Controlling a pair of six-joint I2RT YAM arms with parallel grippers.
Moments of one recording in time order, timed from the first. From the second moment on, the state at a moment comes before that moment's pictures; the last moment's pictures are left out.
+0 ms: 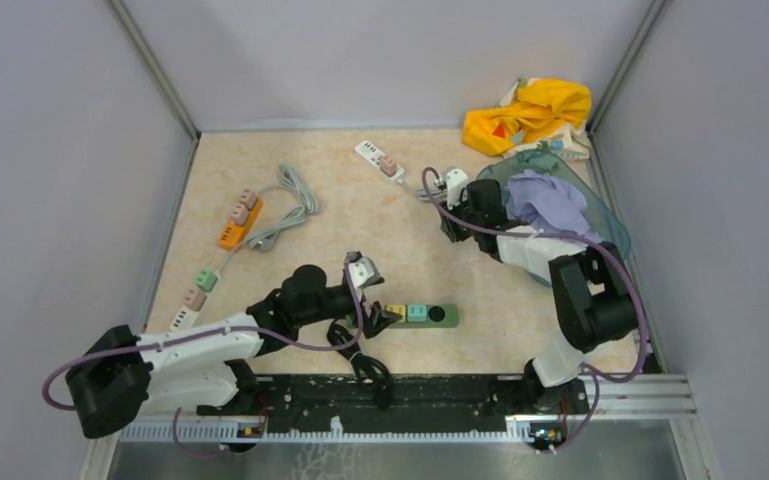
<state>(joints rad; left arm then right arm) -0.96 1.14 0.41 0.45 0.22 -0.01 0.34 1.58 0.84 0.09 -0.21 -0.20</state>
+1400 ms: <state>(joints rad) -0.96 0.78 0.20 0.52 0.12 -0.41 0.38 1.15 0.82 -0.46 -1.01 -0.63</state>
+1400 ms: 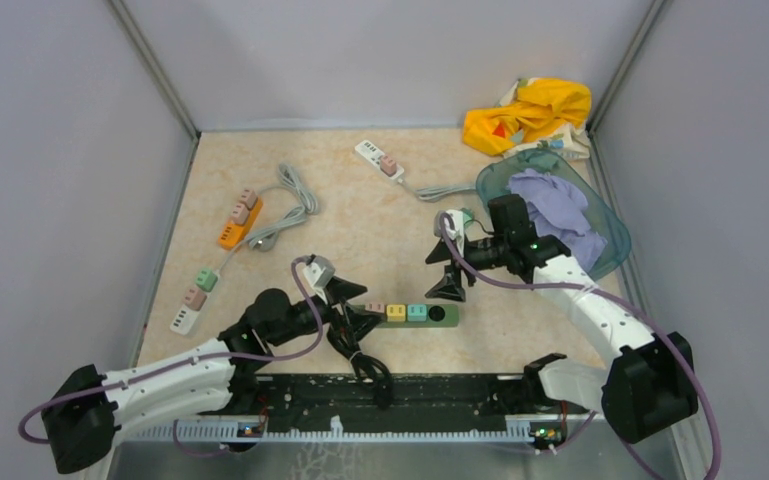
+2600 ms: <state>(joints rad) -0.96 0.86 0.09 0.64 0.16 -0.19 0.56 1.19 0.74 -0.51 -0.89 -0.84</state>
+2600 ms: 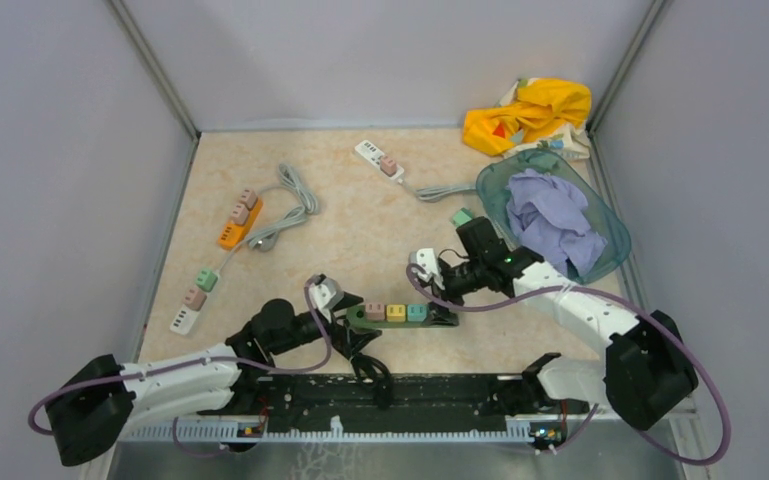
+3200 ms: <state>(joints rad) -0.96 0.86 0.04 0.72 0.18 -0.06 0.75 1.32 0.72 -0.38 -0.59 -0.78</state>
